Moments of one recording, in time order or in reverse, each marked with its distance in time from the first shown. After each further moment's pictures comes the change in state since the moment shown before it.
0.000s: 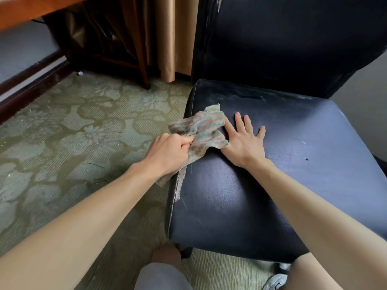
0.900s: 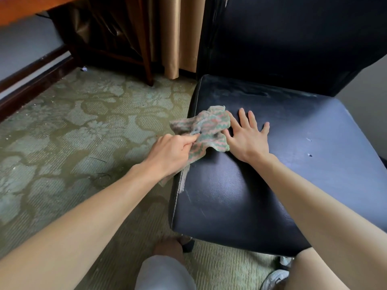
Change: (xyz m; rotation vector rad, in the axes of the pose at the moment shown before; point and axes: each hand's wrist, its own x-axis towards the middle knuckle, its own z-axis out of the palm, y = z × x) left_hand -0.013 -0.009 0.006 -0.004 0.028 0.074; right_hand 0.000 -0.001 -0.001 0.026 0.025 0.011
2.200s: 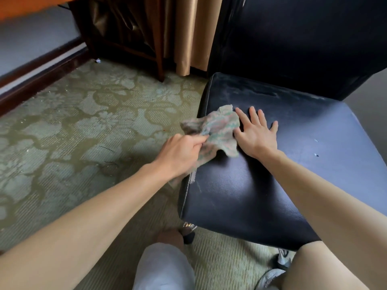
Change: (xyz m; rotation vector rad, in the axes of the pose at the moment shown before) left_hand -0.030 0.010 -0.001 -0.089 0.045 -0.010; right_hand -0.003 0.000 -0.007 0.013 -0.039 0.010
